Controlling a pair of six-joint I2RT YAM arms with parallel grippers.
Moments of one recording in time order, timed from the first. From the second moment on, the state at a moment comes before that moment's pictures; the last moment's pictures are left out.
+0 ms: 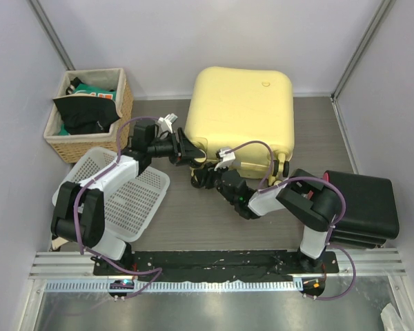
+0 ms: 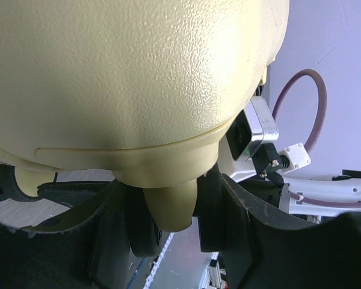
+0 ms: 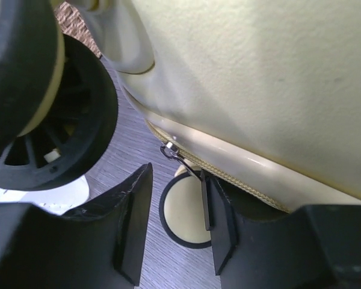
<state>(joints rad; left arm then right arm) -0.31 1.52 0.96 0.09 0.89 -0.87 0.90 1.80 0.66 1.01 0.30 0.45</state>
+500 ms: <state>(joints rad) -0.31 1.52 0.96 0.10 0.89 -0.87 0.91 1.81 0.64 1.10 0.35 0.43</state>
